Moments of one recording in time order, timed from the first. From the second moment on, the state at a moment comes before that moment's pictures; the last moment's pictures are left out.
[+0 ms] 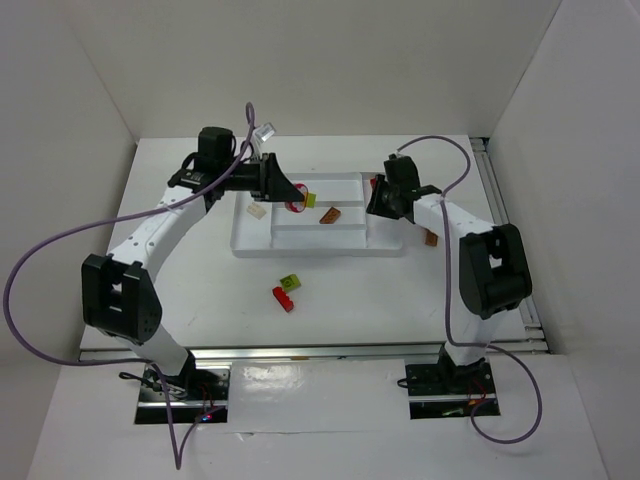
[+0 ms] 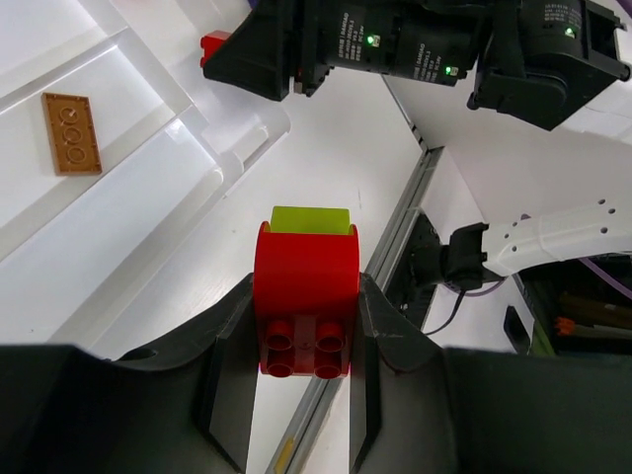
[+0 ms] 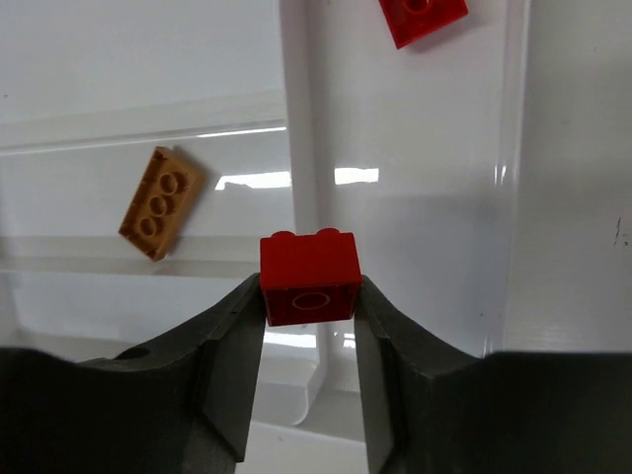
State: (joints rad) left arm -0.25 1.61 1.41 -0.35 0.91 -0.38; right arm 0.29 1.74 1.21 -0.26 0.02 0.46
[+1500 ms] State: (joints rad) left arm -0.26 1.62 1.45 -0.33 1.14 -0.34; right arm 0.39 1.53 1.11 0.33 -1.11 0.53
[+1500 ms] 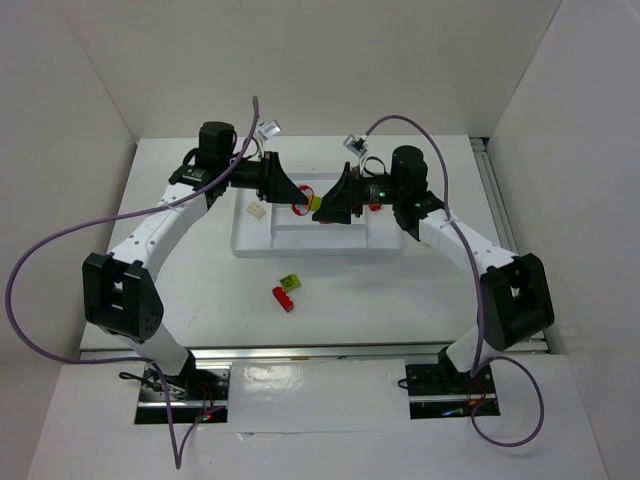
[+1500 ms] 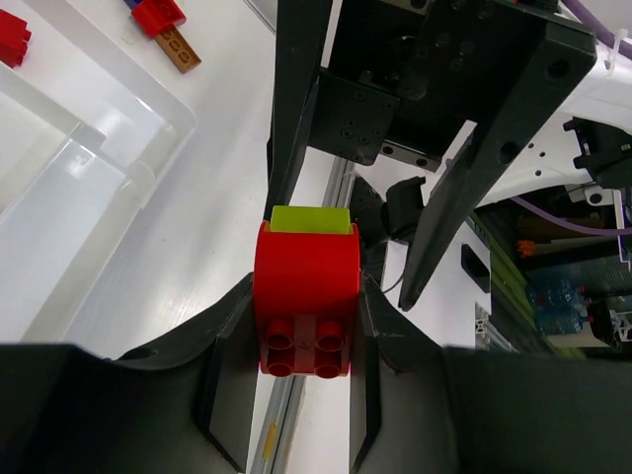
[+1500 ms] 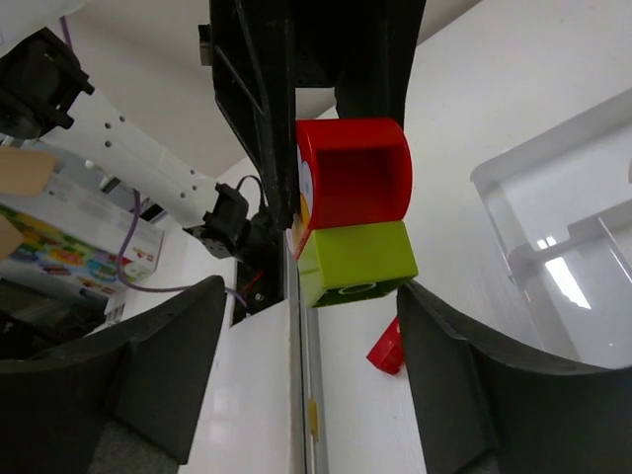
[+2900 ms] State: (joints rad) left arm -0.19 1.60 1.44 -0.32 1.15 -0.31; right arm 0.38 1.59 1.10 0.29 -0.88 0.56
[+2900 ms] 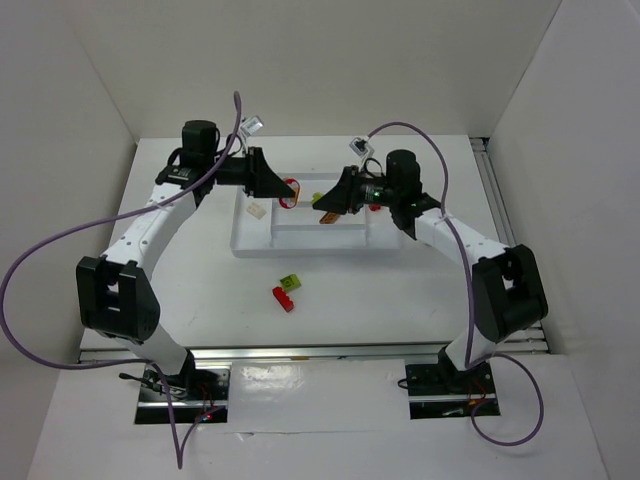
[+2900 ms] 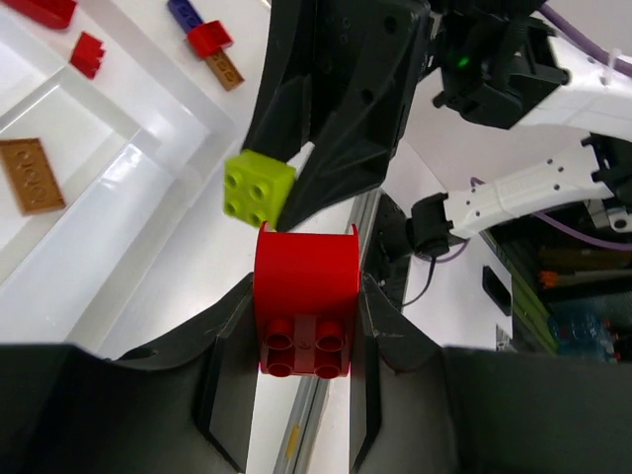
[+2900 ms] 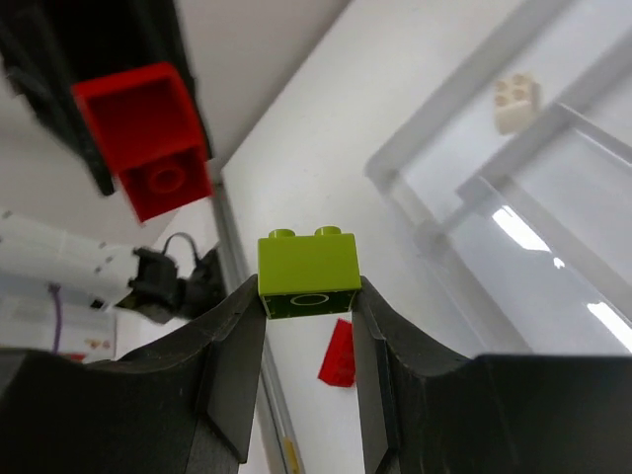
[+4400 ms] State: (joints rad) left arm -0.50 1.99 1.69 -0.36 0.67 -0.51; right arm 0.28 1.31 1.15 -0.28 0.56 0.53
